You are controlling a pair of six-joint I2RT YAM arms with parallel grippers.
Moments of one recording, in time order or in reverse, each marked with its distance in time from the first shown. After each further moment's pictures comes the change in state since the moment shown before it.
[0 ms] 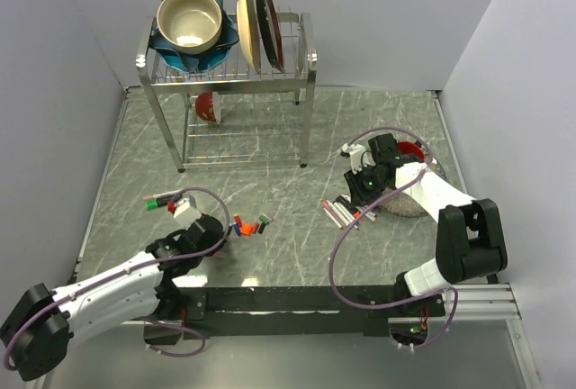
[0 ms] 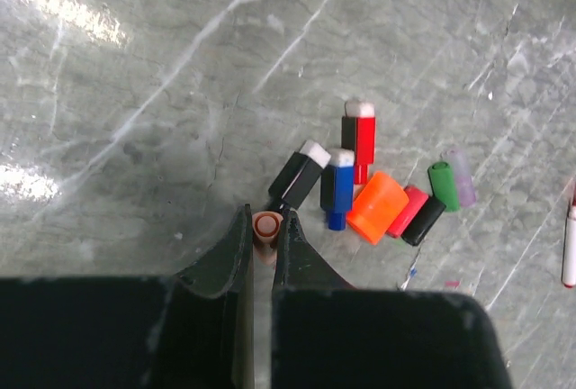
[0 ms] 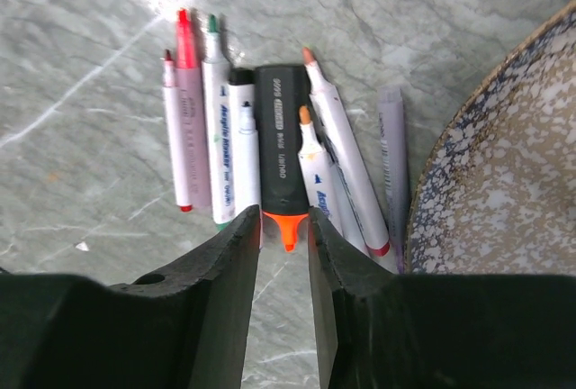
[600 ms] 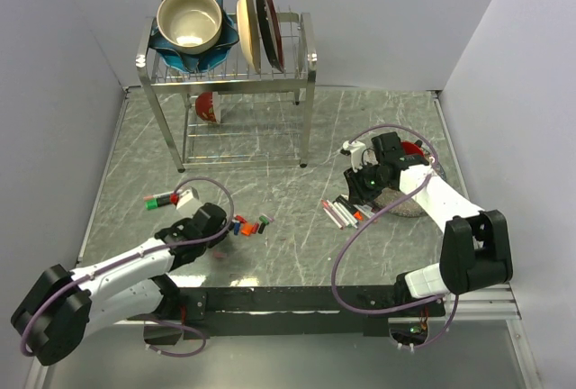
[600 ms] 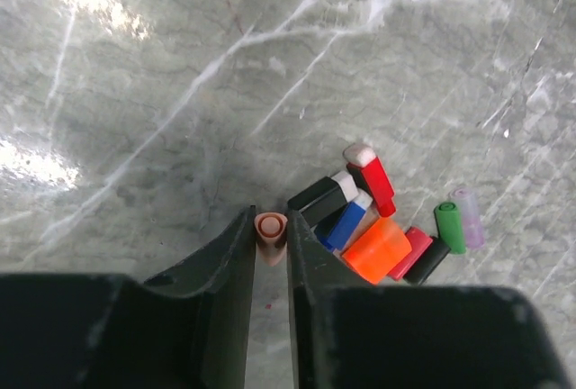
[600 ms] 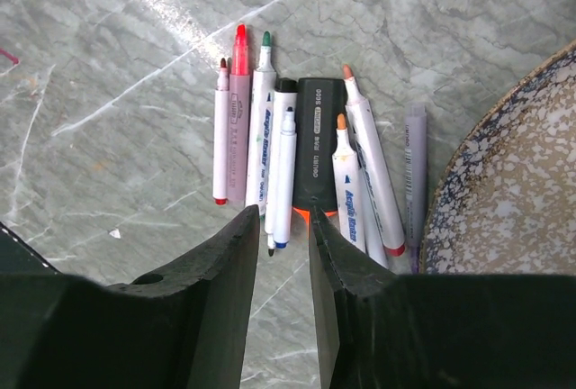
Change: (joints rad) left arm 0.088 0.177 0.069 0.064 0.024 0.052; right arm 0.000 -0.068 0.006 -0.023 -0.077 -0.025
